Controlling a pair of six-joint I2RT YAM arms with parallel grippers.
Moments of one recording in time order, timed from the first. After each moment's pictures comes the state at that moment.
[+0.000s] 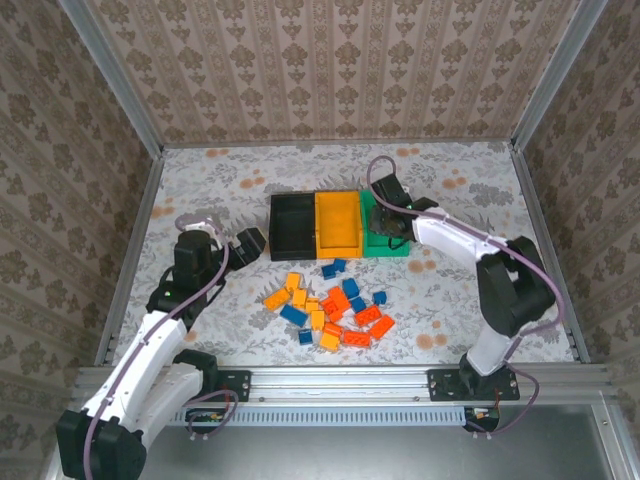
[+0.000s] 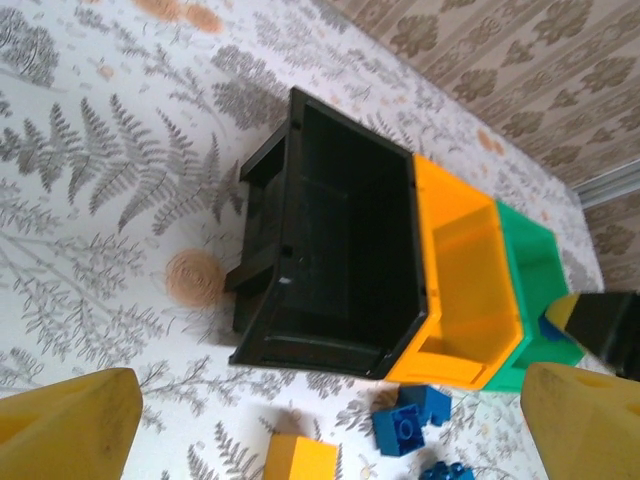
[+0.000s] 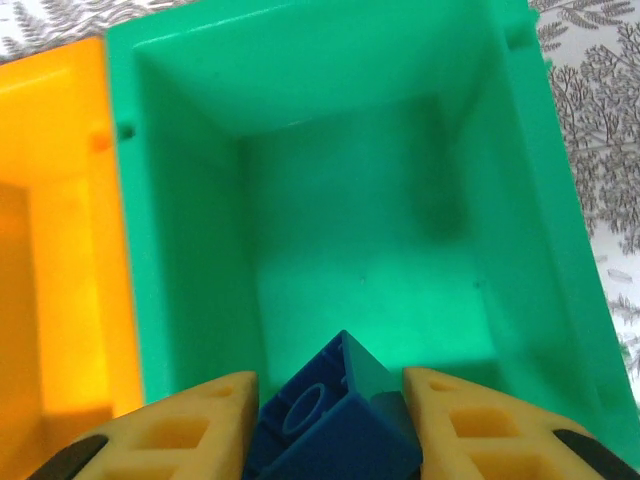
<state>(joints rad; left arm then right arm) -0.31 0.78 0.56 -0.29 0.15 -0.70 0.45 1.75 1.24 -0.51 0.22 0.63</state>
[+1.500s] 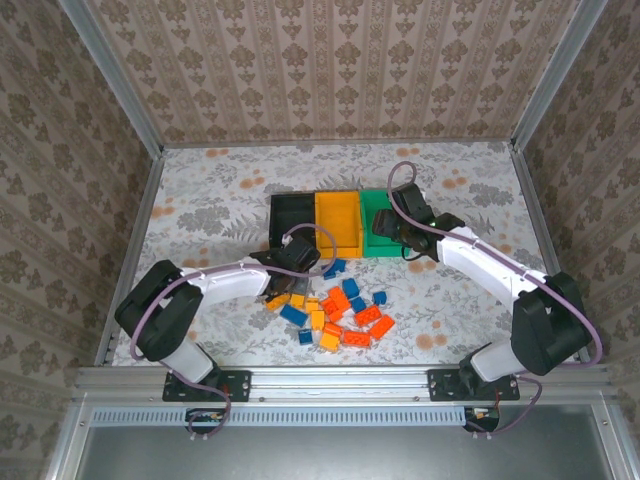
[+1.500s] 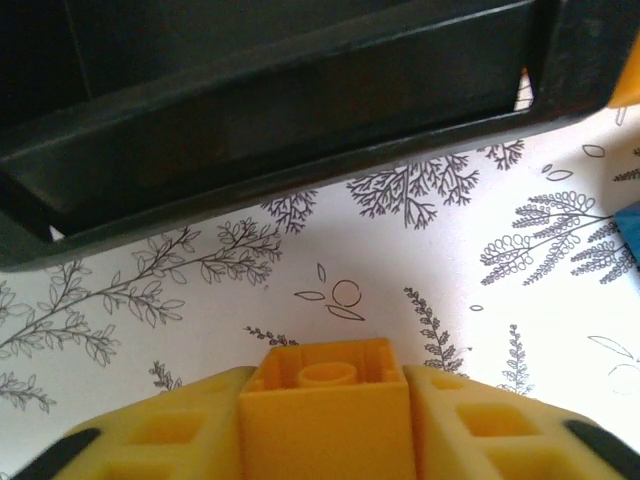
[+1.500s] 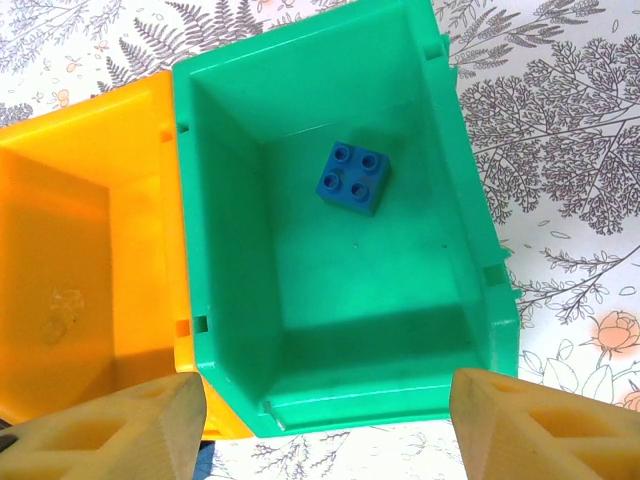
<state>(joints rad) -0.83 1.58 0.80 -0.39 -0.26 -0.48 0.46 1.45 1.04 -0.47 0.20 0.66</state>
